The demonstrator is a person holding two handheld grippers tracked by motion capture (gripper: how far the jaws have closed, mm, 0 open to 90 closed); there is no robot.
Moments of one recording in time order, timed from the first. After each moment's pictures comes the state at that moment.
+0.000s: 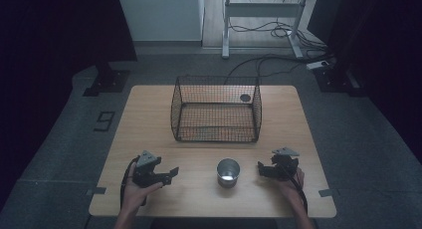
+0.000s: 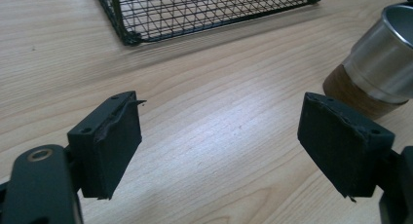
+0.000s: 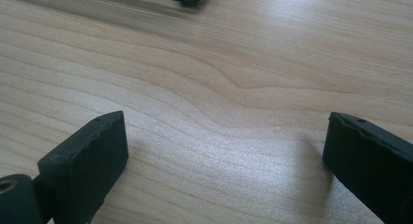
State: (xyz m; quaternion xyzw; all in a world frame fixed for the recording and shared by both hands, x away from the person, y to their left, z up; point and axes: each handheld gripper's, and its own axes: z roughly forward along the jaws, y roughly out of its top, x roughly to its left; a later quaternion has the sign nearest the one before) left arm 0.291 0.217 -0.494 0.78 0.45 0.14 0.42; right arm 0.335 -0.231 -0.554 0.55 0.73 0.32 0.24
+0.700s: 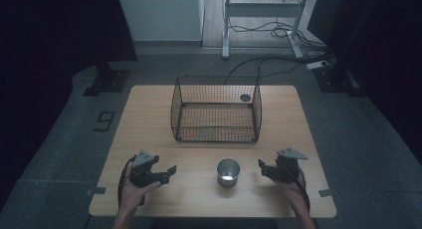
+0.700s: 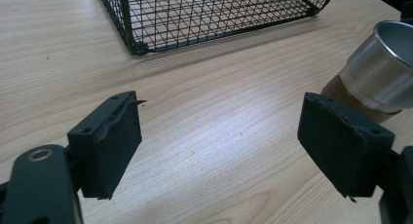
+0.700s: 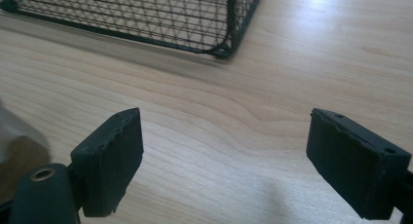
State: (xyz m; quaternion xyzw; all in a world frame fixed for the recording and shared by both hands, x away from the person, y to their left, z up) left arm 0.289 0.223 -0.488 0.77 0.46 0.15 0.43; right arm 0.314 -0.231 -0.523 0.52 0.72 0.39 0.24
